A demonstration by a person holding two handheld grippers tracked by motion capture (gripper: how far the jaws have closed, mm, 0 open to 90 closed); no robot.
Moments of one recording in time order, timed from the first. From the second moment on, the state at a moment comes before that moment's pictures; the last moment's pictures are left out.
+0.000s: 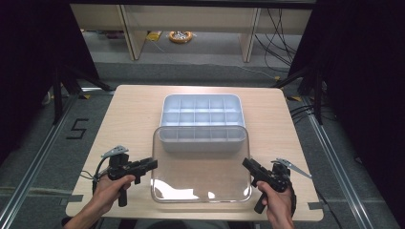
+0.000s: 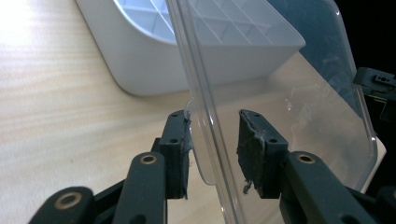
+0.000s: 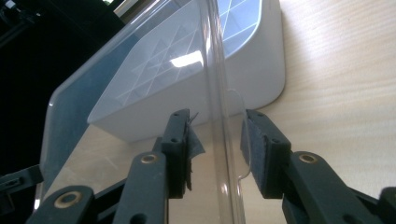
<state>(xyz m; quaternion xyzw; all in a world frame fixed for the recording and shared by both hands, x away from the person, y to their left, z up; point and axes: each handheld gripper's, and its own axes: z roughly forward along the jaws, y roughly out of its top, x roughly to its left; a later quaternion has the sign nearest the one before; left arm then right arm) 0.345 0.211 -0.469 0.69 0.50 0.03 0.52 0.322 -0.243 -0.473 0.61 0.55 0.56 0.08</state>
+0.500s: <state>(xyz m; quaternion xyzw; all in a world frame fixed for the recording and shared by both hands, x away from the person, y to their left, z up) 0.329 0.210 -0.490 0.71 0.50 0.01 0.50 0.302 -0.243 -0.483 0.63 0.56 0.54 0.08</state>
